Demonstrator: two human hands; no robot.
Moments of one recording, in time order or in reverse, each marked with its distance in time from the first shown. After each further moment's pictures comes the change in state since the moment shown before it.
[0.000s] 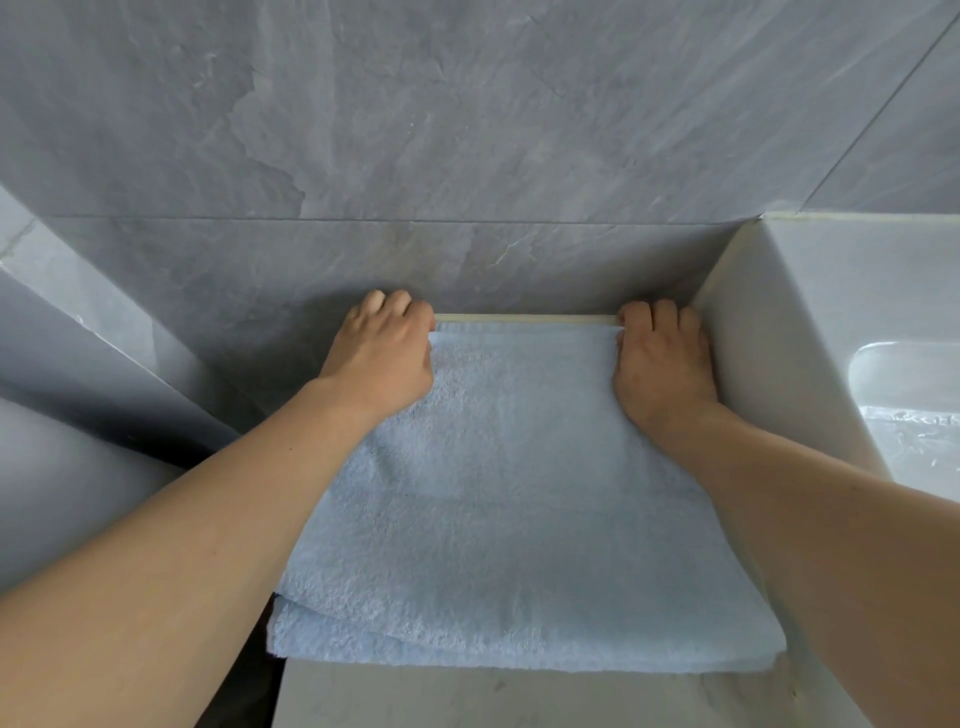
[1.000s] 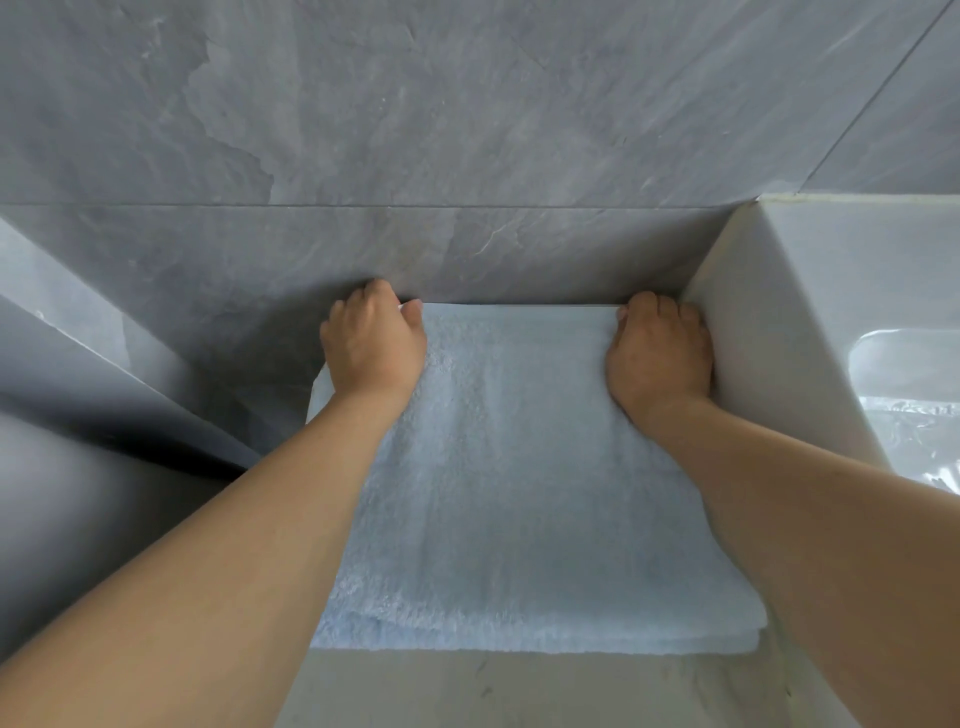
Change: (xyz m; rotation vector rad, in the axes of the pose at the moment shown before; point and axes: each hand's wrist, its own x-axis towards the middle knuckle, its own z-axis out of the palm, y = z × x) left_hand 0.016 0.025 0.023 -0.274 0.244 -0.479; right_hand 0.006 0.003 0.011 0.099 0.087 0.119
